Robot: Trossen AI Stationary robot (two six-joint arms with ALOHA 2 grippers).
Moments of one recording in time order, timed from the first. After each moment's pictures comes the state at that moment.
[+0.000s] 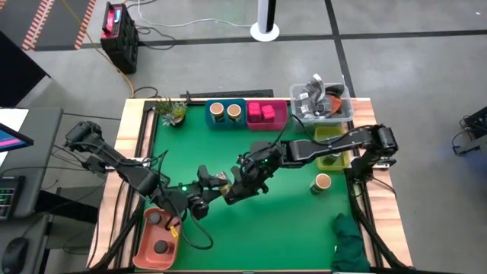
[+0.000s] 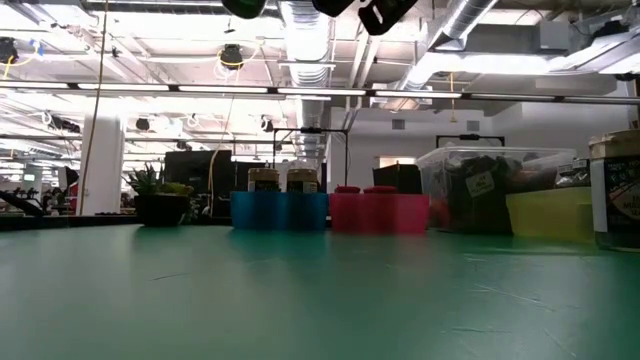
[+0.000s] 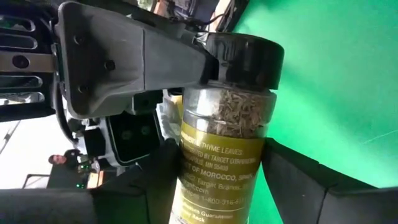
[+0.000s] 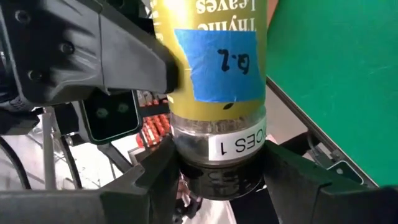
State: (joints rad) left arm -0.58 1.33 1.04 -0.16 -0.81 0.80; right arm 0.11 1.72 1.40 -0.06 -0.52 1.63
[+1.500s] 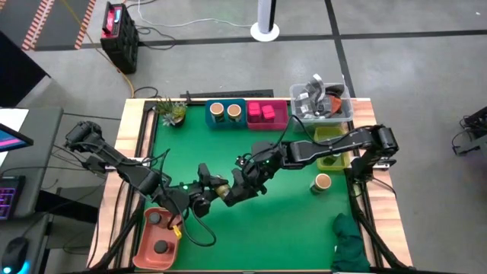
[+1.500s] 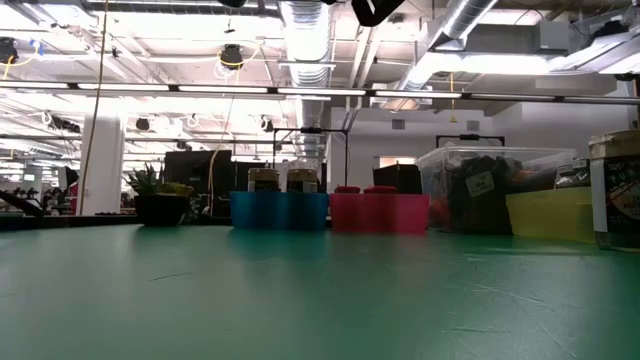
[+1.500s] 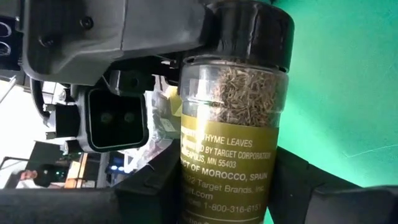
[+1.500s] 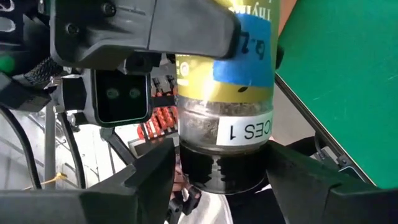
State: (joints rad) left arm -0.56 1.33 1.04 -0.16 -0.80 0.69; right arm 0.13 1.72 1.40 -0.02 -0.53 1.58
